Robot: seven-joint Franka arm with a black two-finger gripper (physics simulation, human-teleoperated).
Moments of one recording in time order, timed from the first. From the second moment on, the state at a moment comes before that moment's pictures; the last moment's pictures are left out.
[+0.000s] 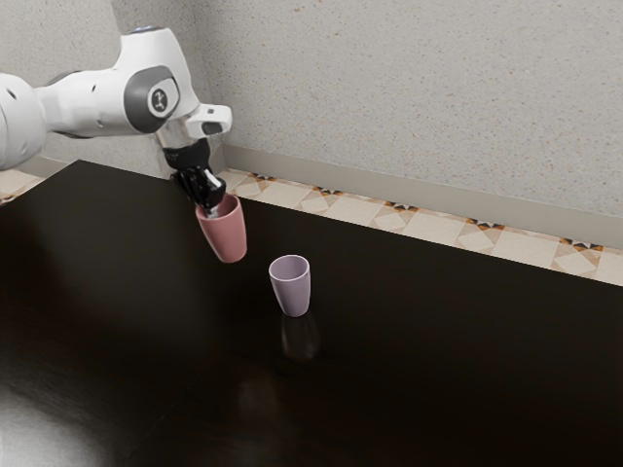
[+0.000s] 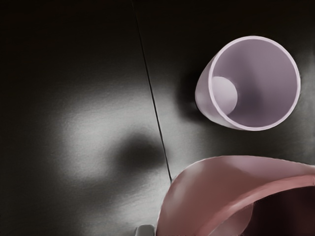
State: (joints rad) arm -0.16 0.23 0.27 -1.67 -0.17 1.89 0.38
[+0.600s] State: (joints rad) arm -0.16 0.36 0.22 -1.48 -0.18 1.82 0.36
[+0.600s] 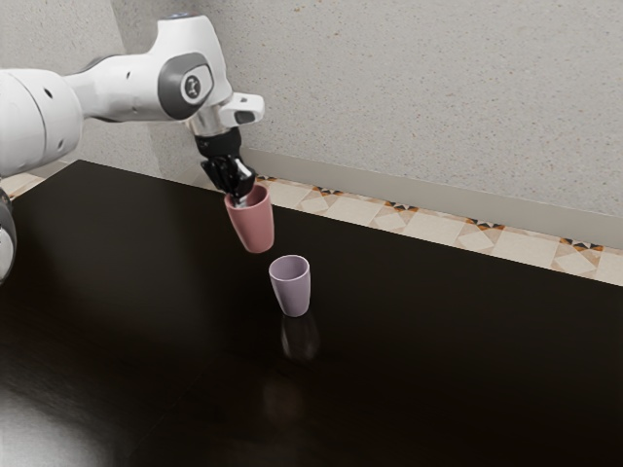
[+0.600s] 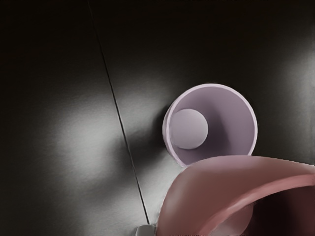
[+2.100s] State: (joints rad) arm -0.16 0.47 0.18 -1.39 -0.18 1.83 0.32
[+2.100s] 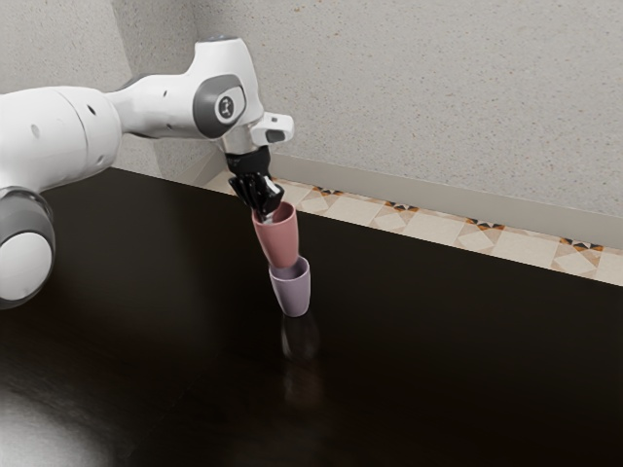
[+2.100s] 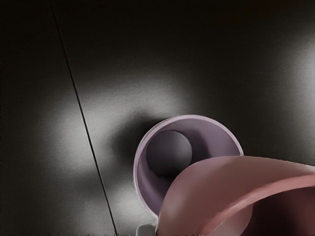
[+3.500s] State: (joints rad) arm -0.16 0.51 0.19 -1.41 -0.20 1.91 0.31
